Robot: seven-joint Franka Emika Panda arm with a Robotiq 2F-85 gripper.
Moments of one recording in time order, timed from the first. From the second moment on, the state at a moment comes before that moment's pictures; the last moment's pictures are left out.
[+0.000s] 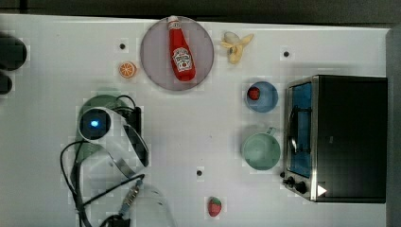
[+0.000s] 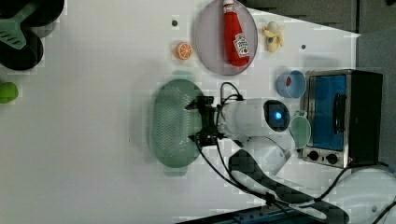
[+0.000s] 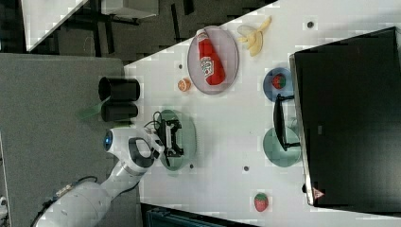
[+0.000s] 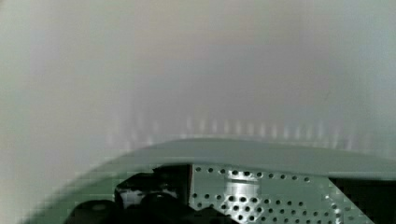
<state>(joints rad) 0.05 0.51 0.39 -2.23 -0.23 1.06 1.37</state>
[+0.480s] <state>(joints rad) -0.05 0.45 0.36 -2.32 -0.25 1.07 1.32</state>
